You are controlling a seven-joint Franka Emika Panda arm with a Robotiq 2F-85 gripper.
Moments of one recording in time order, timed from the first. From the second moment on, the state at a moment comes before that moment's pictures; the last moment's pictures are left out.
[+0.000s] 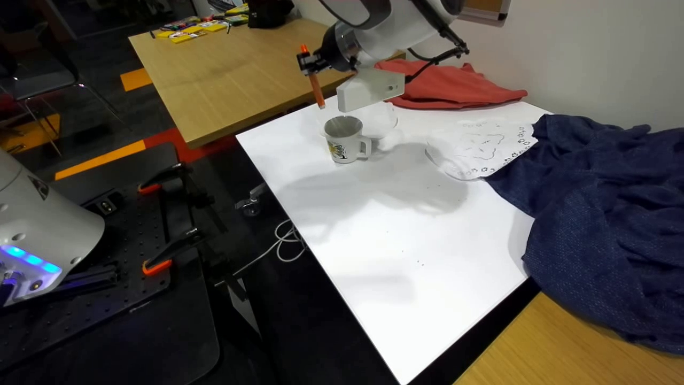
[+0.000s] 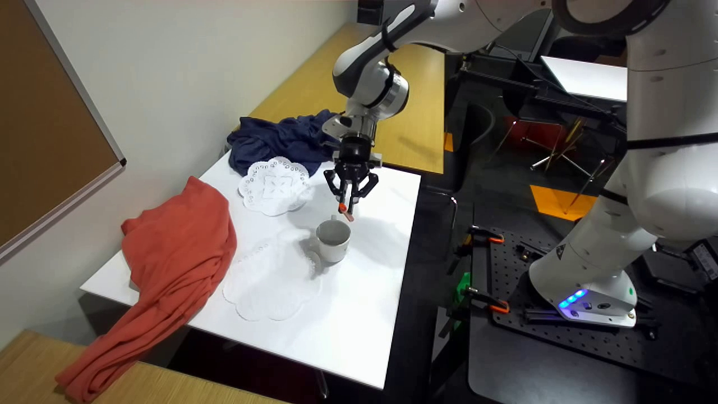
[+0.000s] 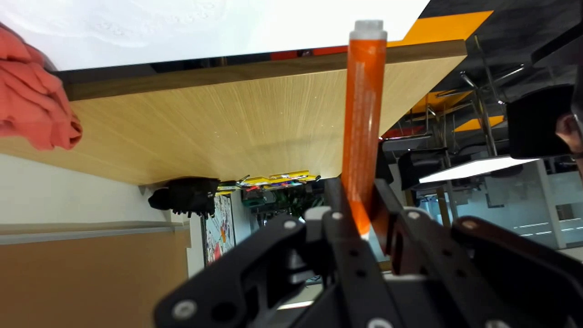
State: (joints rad) arm -0.27 0.54 0.00 -1.92 0.92 1.73 -2.40
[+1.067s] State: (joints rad) arm -0.27 0.80 0.00 -1.68 0.95 1.73 -2.39
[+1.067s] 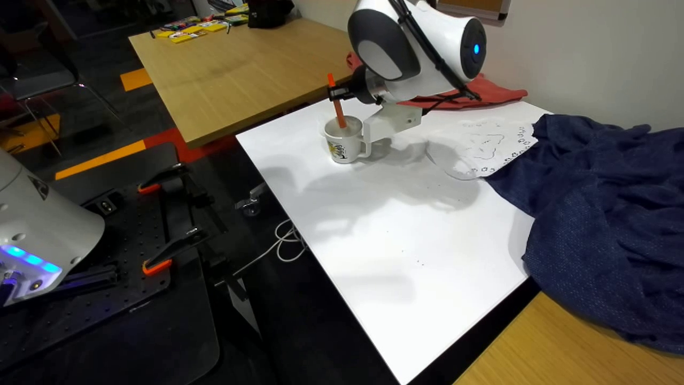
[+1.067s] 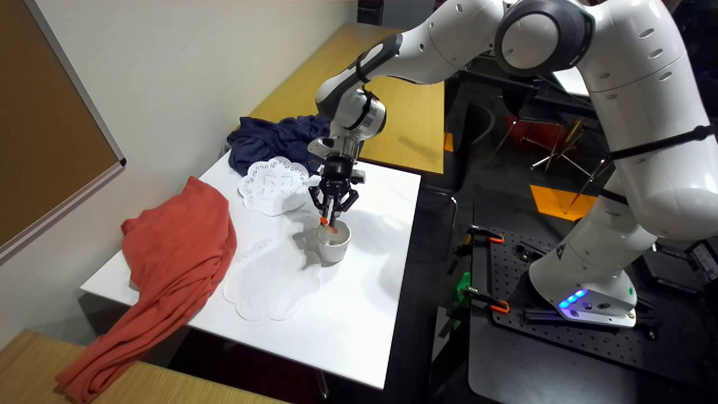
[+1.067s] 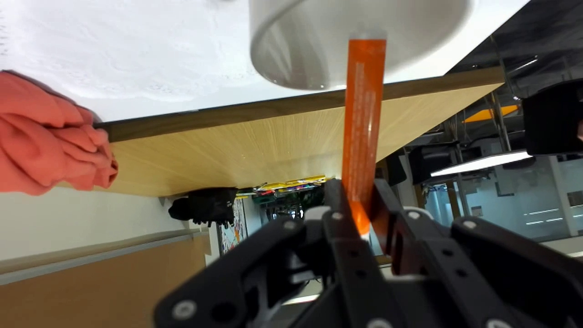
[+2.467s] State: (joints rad) arm -0.27 0.71 0.00 -1.74 0.95 1.73 -2.34
